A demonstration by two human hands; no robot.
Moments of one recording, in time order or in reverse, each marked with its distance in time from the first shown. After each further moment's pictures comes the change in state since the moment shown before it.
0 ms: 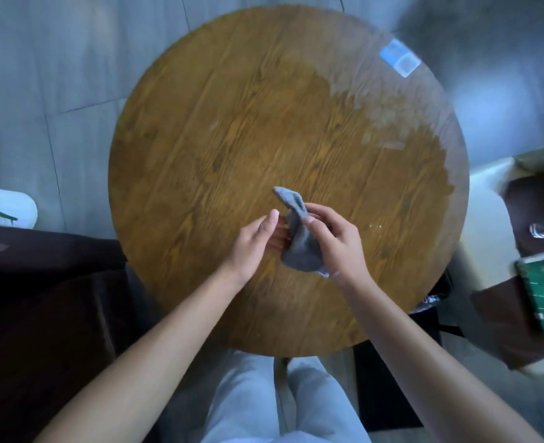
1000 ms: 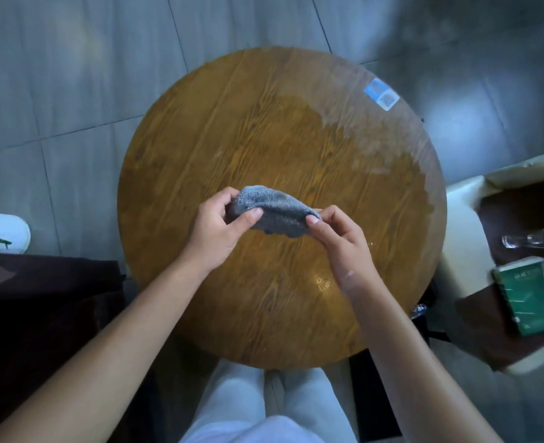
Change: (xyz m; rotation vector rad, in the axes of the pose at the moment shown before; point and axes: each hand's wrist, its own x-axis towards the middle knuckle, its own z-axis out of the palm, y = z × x) left_hand 0.001 0.098 -0.067 0.318 0.080 0.336; right_hand 0.003 -0.064 0.008 0.297 -0.065 -0.020
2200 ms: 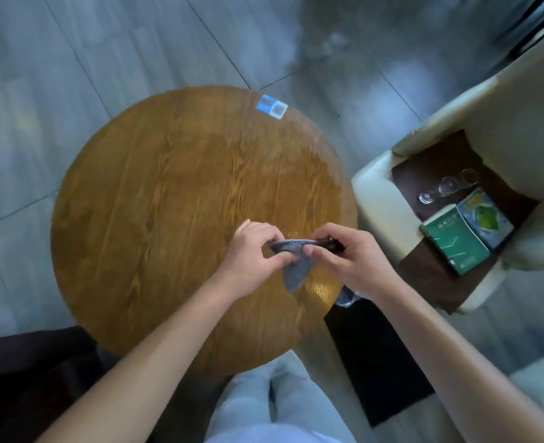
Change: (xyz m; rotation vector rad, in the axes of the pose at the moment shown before) left_hand -0.050 0.078 0.172 0.421 -0.408 0.319; right_hand -0.120 -0.065 -0.154 -0.718 0.080 -0.205
